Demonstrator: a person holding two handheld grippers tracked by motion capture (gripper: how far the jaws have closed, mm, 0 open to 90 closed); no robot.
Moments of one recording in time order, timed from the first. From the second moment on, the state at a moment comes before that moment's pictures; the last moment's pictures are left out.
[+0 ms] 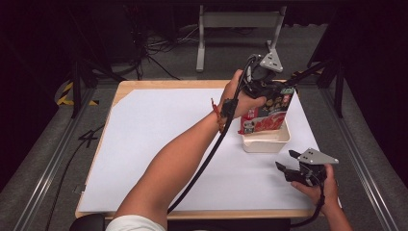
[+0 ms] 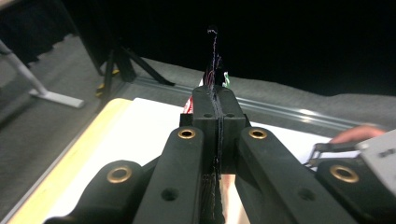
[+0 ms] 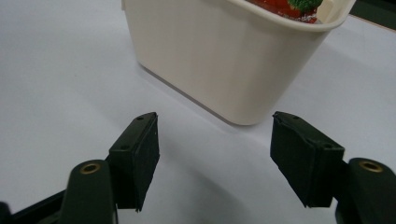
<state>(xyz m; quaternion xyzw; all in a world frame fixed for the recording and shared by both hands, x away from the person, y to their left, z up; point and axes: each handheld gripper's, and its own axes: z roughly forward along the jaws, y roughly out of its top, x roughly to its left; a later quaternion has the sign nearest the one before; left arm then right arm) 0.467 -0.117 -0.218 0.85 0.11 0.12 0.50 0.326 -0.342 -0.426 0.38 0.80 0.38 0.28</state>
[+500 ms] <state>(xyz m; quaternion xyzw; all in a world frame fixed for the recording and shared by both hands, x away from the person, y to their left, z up) 0.462 -0.116 -0.224 0.83 0.20 0.07 0.52 0.328 -0.340 -0.428 0.38 0.80 0.37 0.28</state>
